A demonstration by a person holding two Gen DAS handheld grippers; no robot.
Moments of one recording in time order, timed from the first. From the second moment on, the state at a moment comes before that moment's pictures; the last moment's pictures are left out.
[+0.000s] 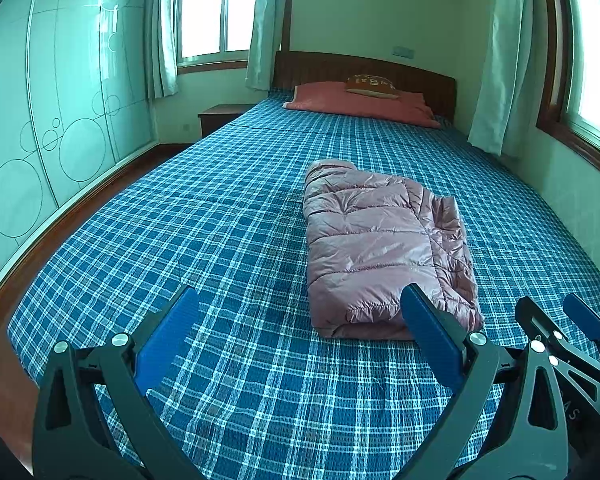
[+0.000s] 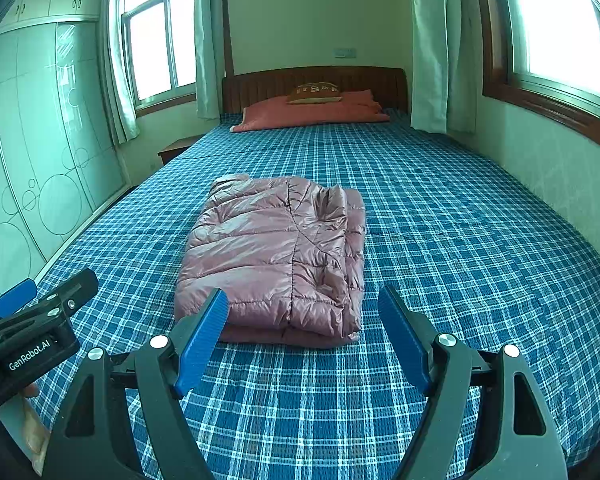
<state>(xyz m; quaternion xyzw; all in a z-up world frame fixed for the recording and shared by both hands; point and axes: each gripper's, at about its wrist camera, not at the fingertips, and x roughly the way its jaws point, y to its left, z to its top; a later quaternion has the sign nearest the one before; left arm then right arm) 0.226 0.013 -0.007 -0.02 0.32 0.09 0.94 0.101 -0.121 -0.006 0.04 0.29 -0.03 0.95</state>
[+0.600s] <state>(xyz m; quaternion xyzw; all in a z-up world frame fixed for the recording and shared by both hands) 0.226 0.011 -0.008 -0.02 0.31 0.09 0.95 0.101 -0.121 -0.007 0.04 0.29 -0.03 0.95</state>
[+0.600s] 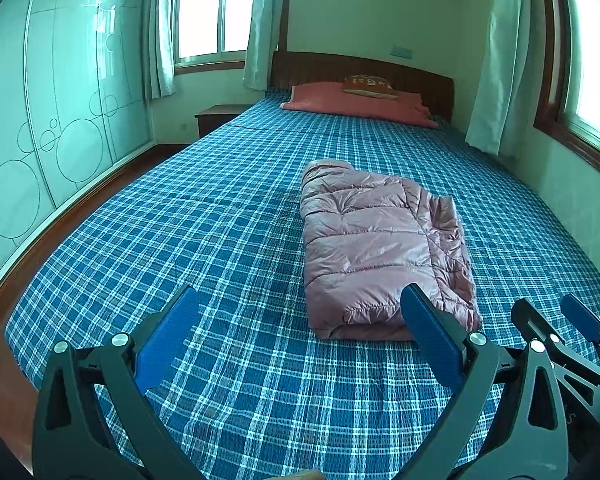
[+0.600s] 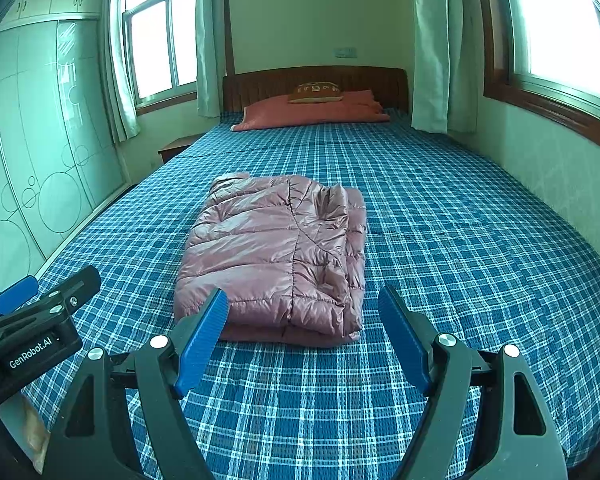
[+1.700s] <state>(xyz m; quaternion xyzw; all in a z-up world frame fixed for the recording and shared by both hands) 0.239 0.020 -0.020 -0.03 0.33 0.08 0.94 0.105 -0.120 -0.017 0.03 0.31 -0.03 0.95</state>
